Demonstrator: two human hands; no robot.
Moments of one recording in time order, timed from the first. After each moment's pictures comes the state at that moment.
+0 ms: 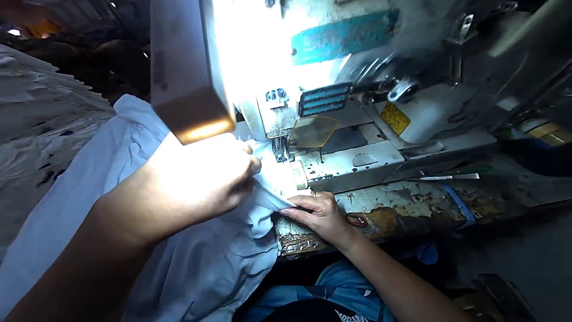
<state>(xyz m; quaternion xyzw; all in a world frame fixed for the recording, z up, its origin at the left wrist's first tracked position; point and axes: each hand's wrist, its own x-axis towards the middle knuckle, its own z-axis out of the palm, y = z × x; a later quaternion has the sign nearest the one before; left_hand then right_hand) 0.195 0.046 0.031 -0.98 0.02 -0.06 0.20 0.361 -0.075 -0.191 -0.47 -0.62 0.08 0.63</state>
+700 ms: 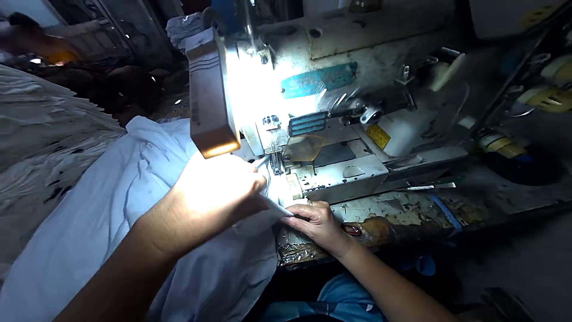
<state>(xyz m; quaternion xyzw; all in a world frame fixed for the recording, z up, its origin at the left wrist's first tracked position) 0.192 0.046 0.014 -0.97 0.04 -0.14 0.19 0.363 -0.075 -0.189 -0.46 -0.63 0.04 0.63</state>
